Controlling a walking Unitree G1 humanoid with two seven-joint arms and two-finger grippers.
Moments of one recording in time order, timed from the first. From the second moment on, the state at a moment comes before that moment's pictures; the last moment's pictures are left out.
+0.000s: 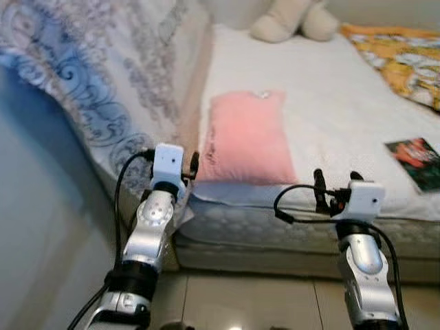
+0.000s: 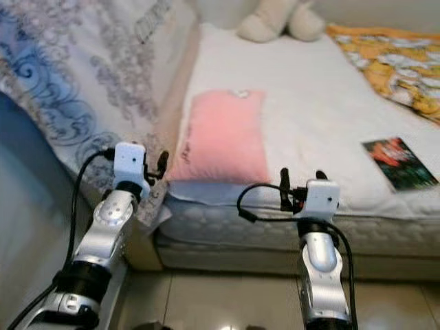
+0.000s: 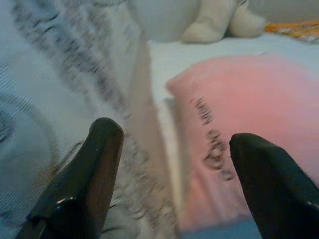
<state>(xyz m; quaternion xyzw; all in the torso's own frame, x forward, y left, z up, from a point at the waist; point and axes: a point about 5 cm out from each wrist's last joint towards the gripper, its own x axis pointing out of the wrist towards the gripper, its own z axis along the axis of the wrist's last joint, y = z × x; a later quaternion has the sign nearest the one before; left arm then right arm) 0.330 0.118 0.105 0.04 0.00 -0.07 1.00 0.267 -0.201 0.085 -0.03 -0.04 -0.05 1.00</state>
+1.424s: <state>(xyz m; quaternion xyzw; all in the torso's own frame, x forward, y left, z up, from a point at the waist) 0.322 0.119 0.102 0.00 0.01 -0.08 1.00 0.280 -0.204 0.085 -0.04 -0.01 -0.04 1.00</state>
